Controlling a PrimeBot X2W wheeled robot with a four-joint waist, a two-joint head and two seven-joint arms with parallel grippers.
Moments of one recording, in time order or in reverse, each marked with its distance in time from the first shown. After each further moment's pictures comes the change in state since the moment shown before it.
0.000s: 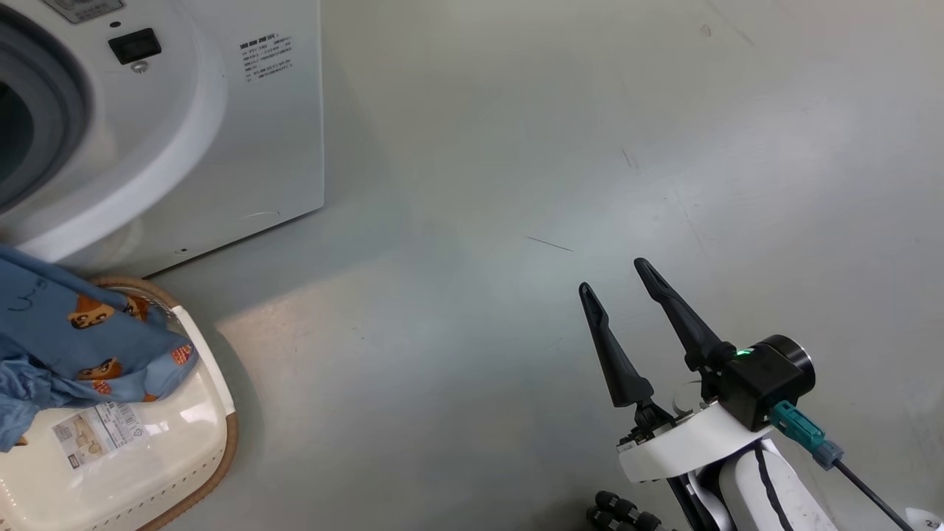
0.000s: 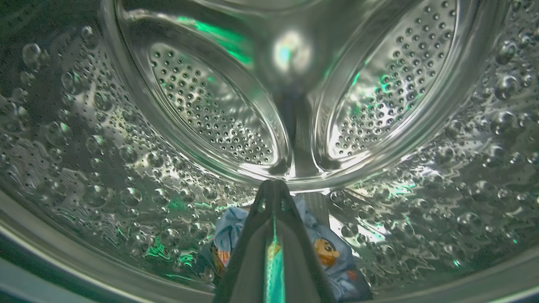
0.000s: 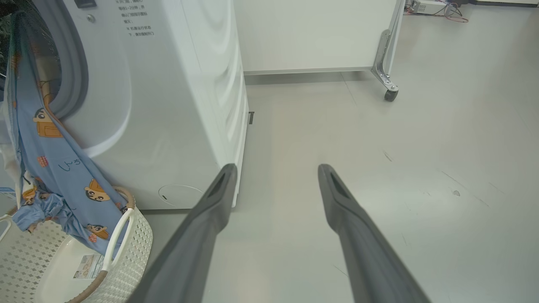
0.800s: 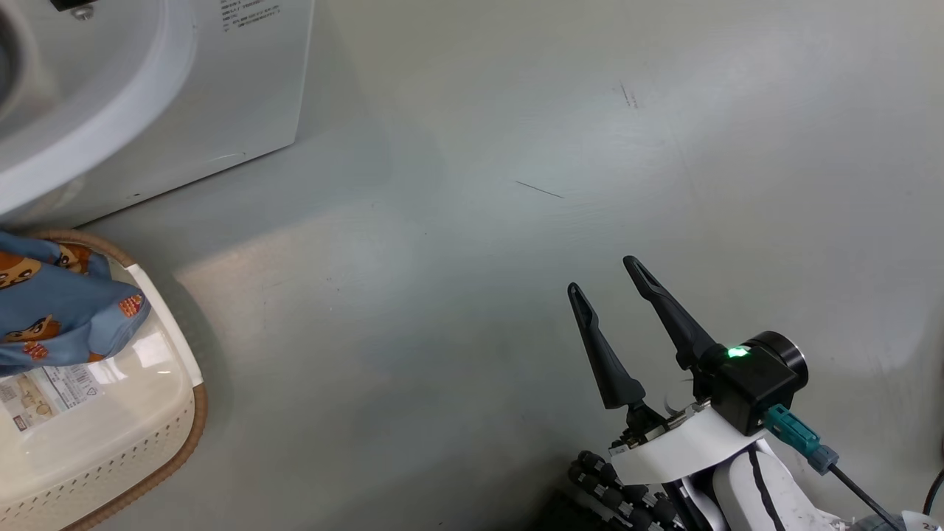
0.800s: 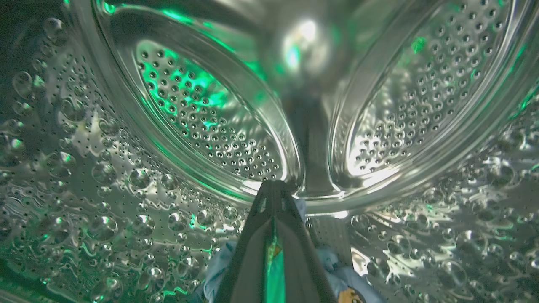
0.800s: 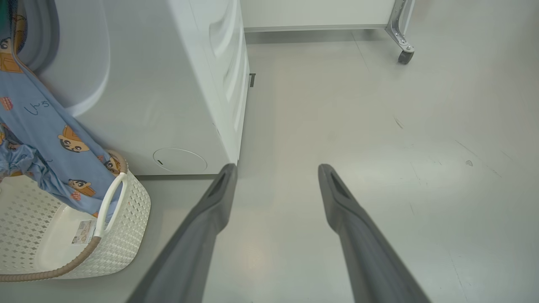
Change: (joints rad) left arm -0.311 0.089 -0.044 0.145 0.059 -0.019 -0.057; right arm 0.000 0.002 0.026 -0.028 -0.010 0.000 0.000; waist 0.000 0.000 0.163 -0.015
